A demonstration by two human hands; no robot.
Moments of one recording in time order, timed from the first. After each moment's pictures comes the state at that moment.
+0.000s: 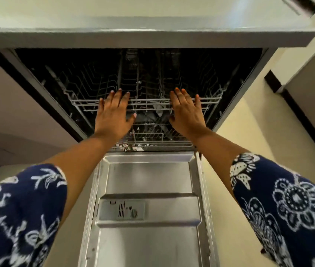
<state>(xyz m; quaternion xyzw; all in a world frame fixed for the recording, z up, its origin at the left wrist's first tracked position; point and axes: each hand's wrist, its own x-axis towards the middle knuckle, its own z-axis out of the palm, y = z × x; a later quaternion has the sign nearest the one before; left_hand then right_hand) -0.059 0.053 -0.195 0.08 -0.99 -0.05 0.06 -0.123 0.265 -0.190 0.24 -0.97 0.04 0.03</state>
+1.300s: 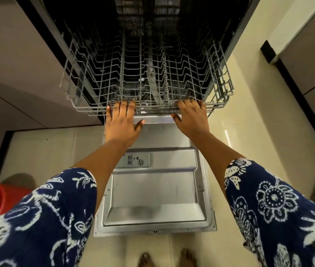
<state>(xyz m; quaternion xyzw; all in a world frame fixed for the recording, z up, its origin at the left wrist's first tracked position) 0.137 0.099 -0.224 0.07 -1.00 -0.03 0.05 0.067 0.307 -0.208 0.20 -0.98 0.08 0.04</state>
